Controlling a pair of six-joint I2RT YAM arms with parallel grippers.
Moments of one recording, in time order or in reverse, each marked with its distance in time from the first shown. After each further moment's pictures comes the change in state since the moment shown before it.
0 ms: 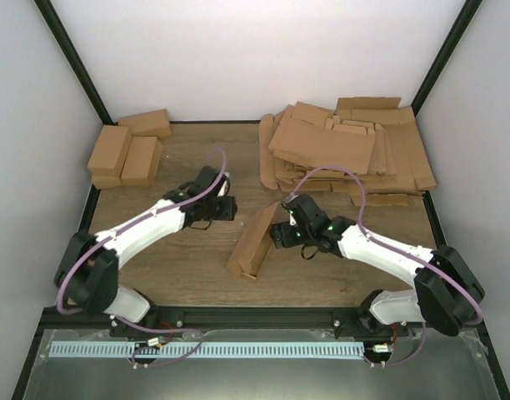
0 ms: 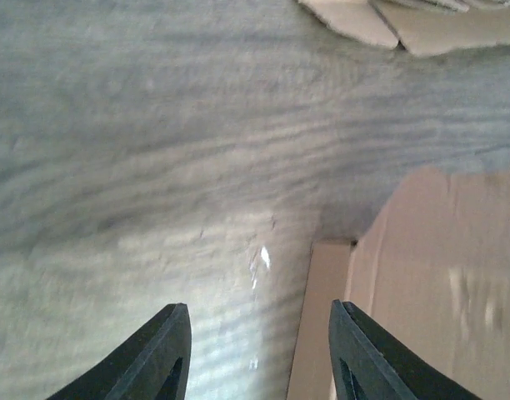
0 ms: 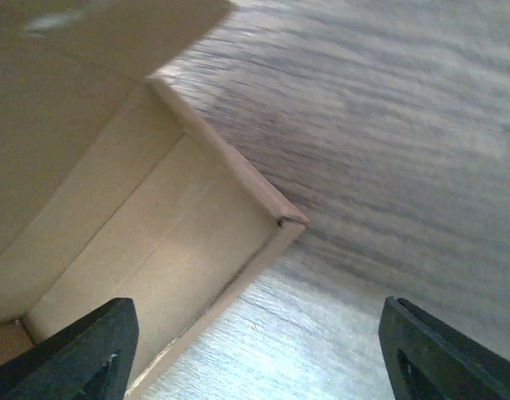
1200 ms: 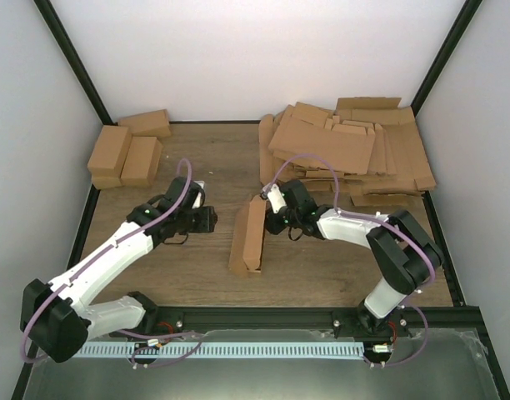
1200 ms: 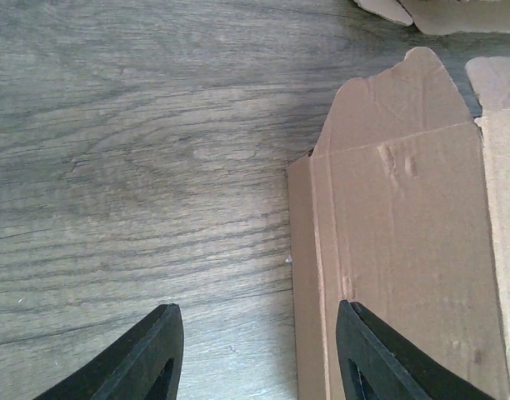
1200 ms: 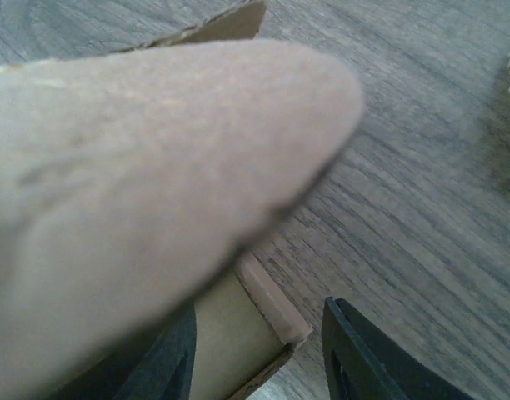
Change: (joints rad) left arm 0.028 -0.381 -0.135 -0.233 -0.014 -0.039; right arm -0.100 0.319 0.089 0.400 -0.250 -0.475
